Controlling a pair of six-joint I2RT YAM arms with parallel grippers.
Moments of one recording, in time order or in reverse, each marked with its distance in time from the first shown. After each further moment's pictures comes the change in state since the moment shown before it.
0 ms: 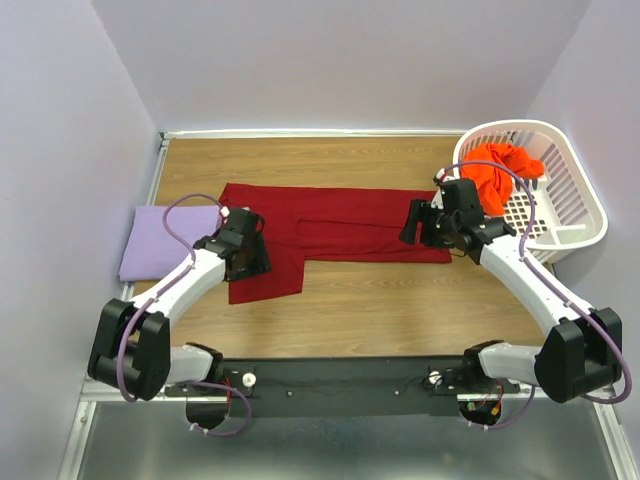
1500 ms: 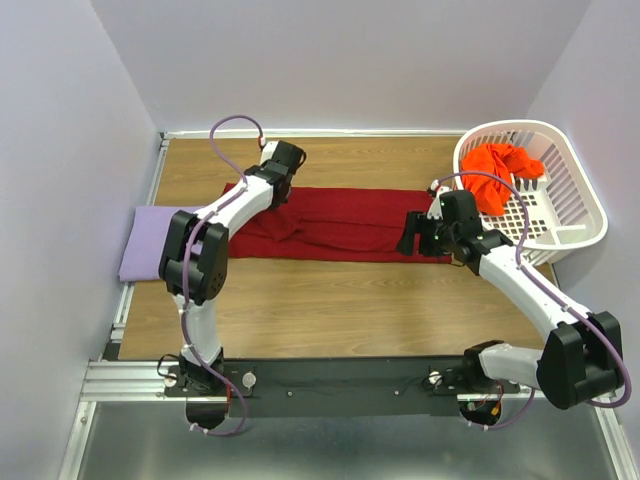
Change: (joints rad) left arm -0.064 0.643 0.737 -0.035 -0.450 0.188; right arm 0.000 -0.033 -0.122 0.091 -0.074 -0.066
